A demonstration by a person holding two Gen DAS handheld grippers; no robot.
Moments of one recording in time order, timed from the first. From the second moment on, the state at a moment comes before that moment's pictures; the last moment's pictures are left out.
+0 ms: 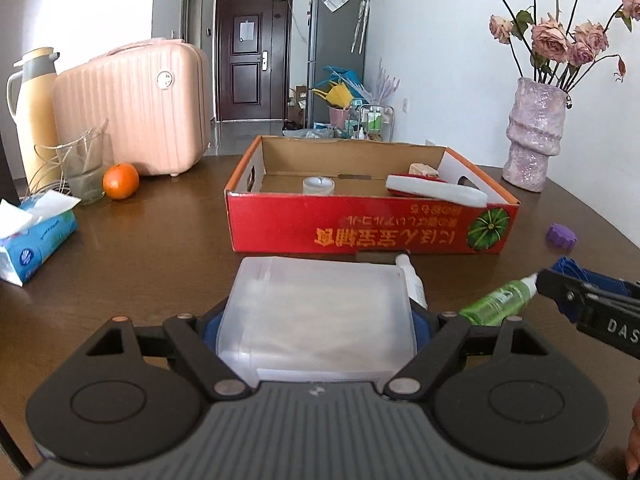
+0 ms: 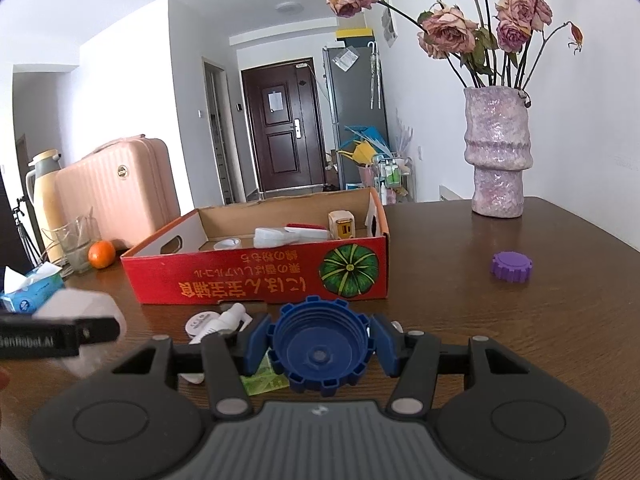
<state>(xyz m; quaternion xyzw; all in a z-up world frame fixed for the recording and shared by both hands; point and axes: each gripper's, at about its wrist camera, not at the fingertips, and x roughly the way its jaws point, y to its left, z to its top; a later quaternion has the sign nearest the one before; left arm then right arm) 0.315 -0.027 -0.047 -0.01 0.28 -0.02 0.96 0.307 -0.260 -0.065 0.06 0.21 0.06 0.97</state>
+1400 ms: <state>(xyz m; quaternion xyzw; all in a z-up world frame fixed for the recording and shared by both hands) 0.333 -0.037 0.005 -0.03 0.21 -0.01 0.98 0.333 -0.244 -0.016 0.05 0.16 0.07 0.98</state>
